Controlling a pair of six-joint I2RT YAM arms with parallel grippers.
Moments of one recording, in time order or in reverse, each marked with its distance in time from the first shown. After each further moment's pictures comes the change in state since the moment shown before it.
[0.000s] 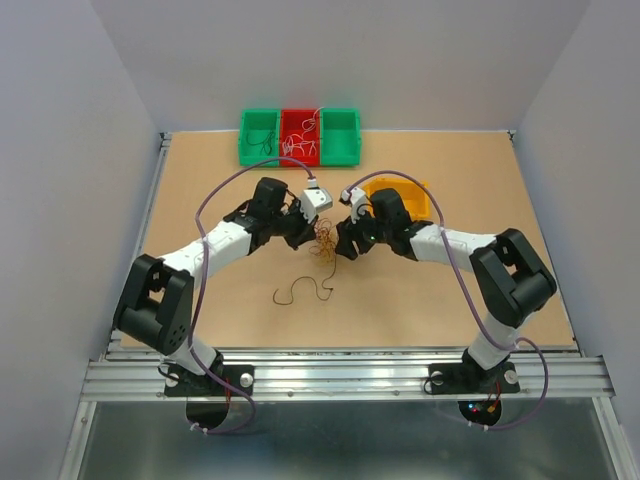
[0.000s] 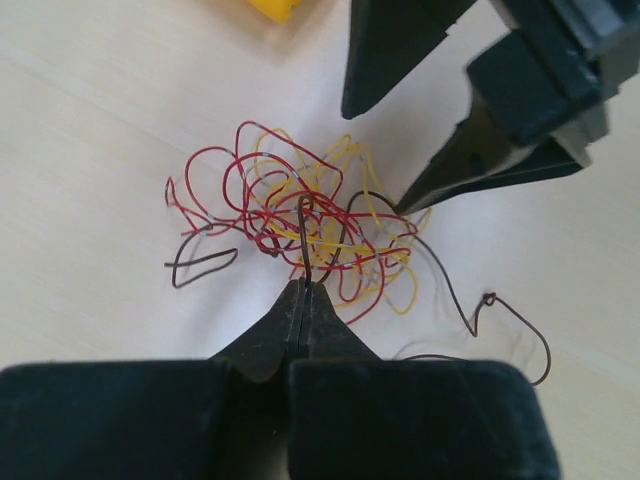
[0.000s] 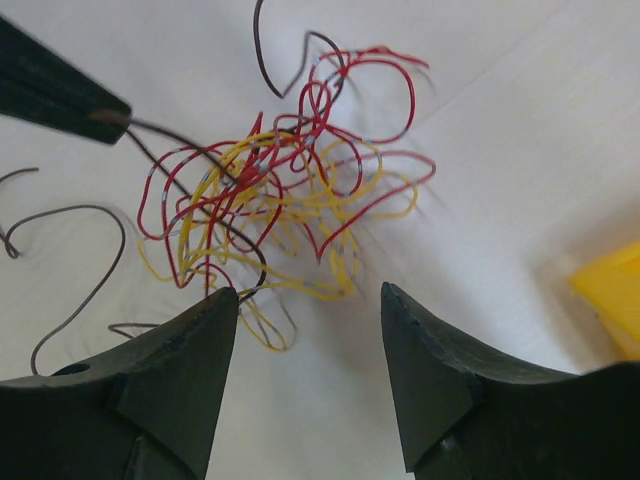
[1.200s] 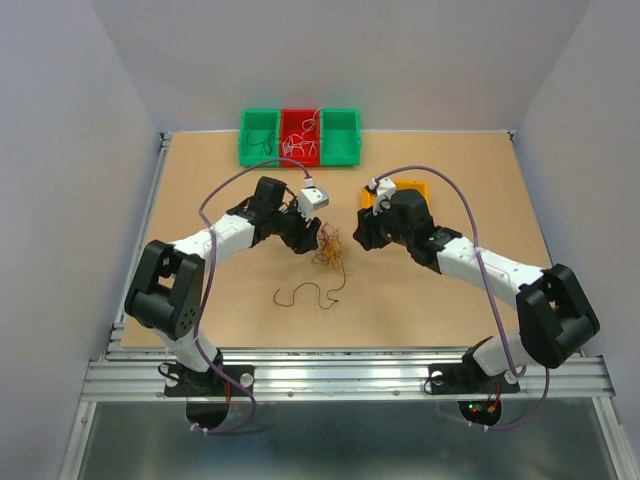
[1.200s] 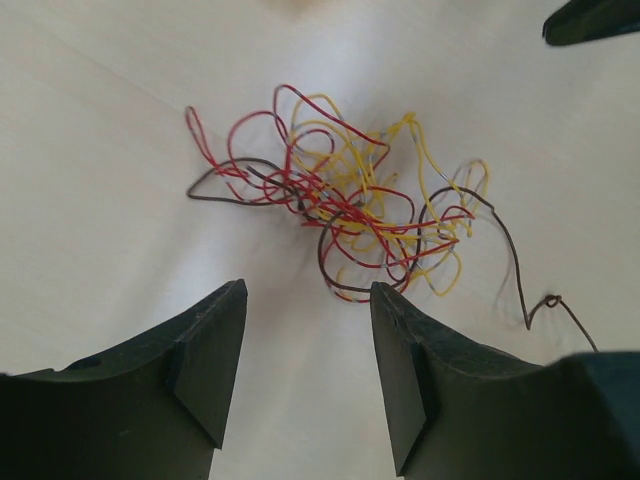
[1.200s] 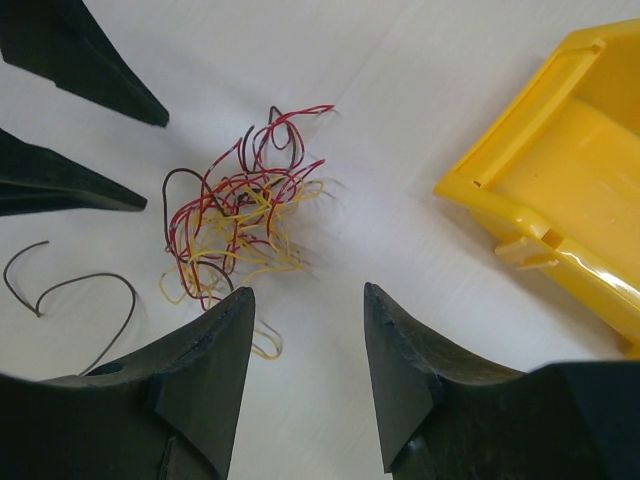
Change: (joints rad) left arm 0.047 0.071 0.027 -0.029 0.029 -0.035; right arm 0.000 -0.278 -0.090 -0.058 0.251 0.159
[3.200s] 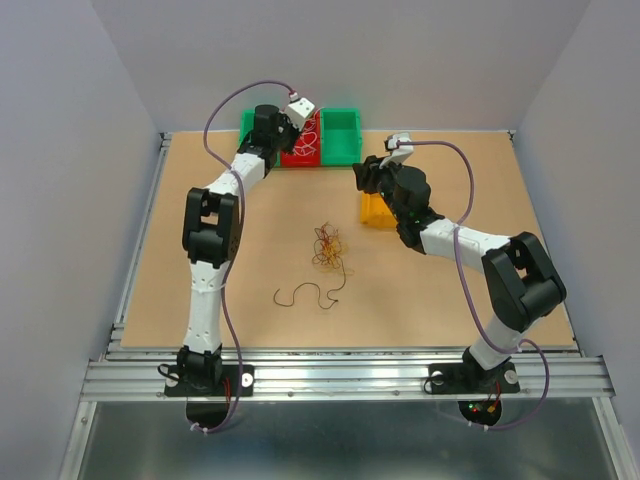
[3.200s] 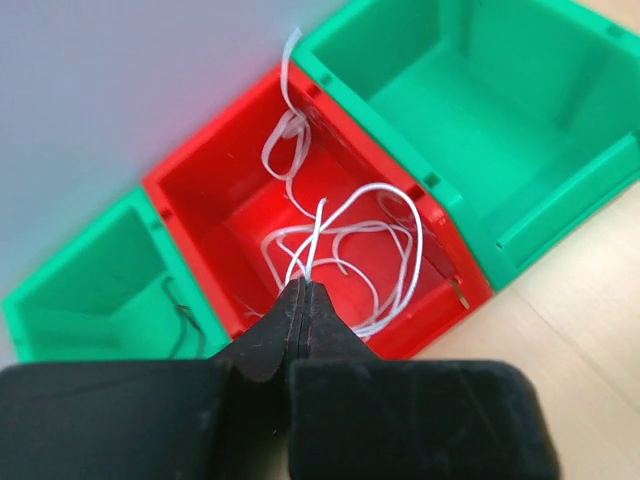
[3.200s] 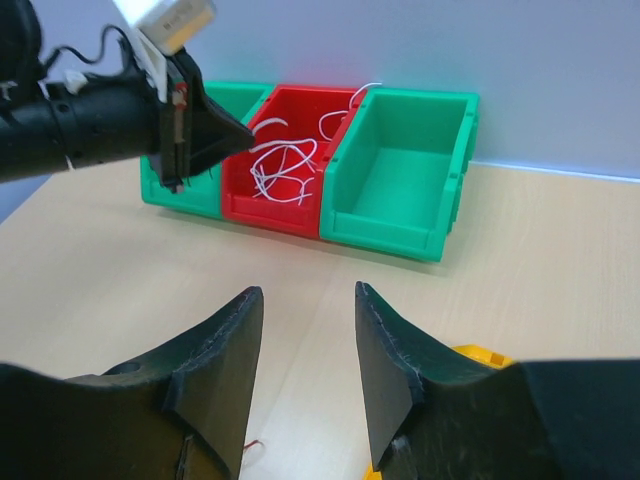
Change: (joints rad) left arm 0.180 0.723 0.955 0.240 -0.280 0.048; right arm -0.064 0.240 0.129 0.667 0.293 0.072
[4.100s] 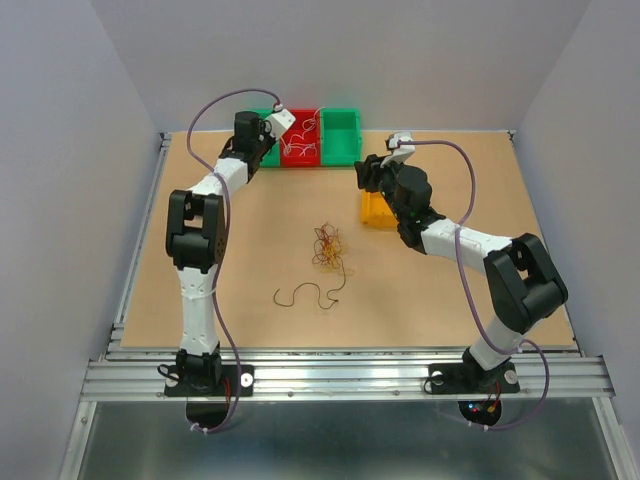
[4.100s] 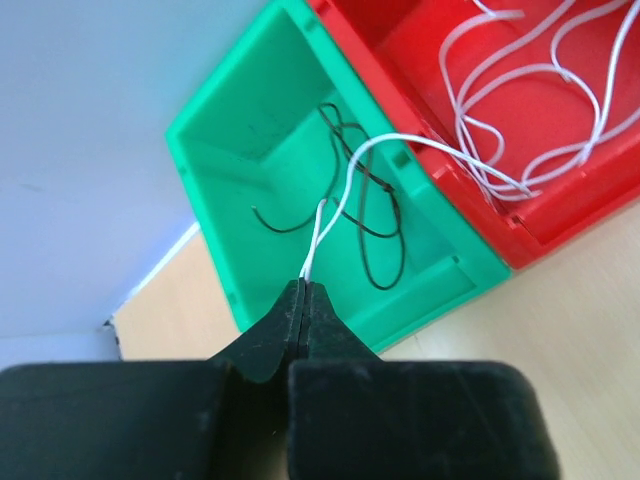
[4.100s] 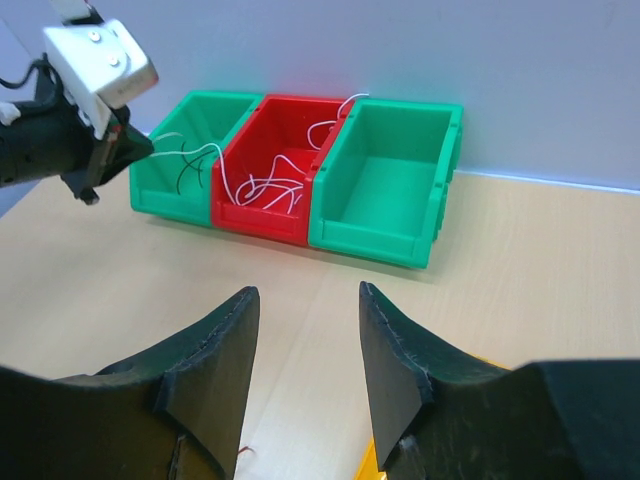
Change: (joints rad) left arm 0.076 -0.103 -0.194 -0.019 -0.245 0.285; right arm 0.000 -0.013 0.000 0.000 0.024 -0.022
